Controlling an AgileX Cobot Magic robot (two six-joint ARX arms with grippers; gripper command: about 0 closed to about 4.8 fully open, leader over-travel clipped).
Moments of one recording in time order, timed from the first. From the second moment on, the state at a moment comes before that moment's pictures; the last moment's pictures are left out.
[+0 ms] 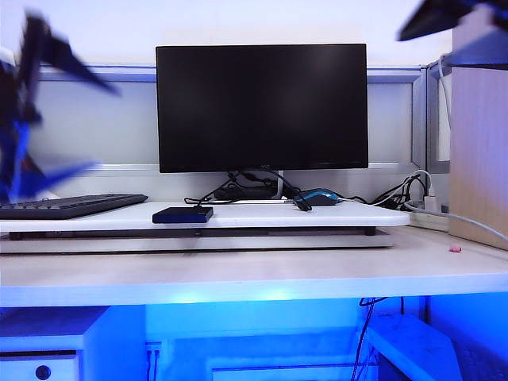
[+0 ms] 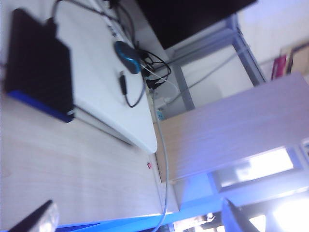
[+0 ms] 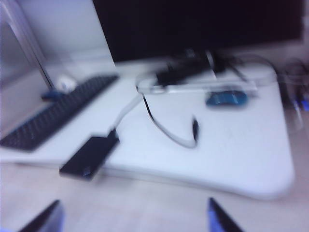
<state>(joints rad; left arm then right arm) -0.16 1.44 0.36 1.08 0.50 -1.10 0.22 0.95 0.52 0.41 -0.23 0.21</state>
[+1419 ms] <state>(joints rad) -0.19 2.07 0.93 0.96 0.52 -1.16 0.25 1.50 0.82 0.59 -0.27 0.20</state>
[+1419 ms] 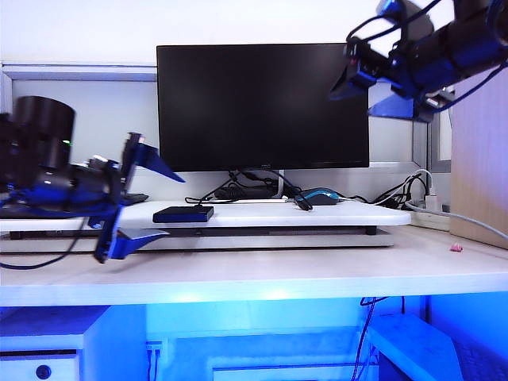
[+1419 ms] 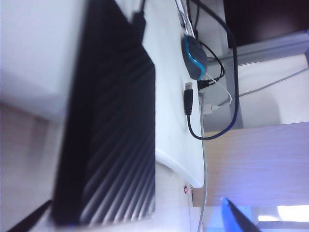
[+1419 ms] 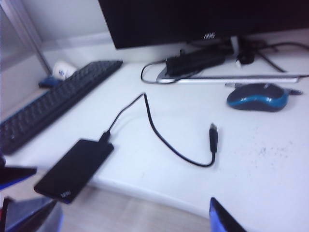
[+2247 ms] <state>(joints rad) -0.20 2.14 1.00 0.95 0.44 -1.17 0.26 1.51 0.82 0.60 -0.31 0.16</state>
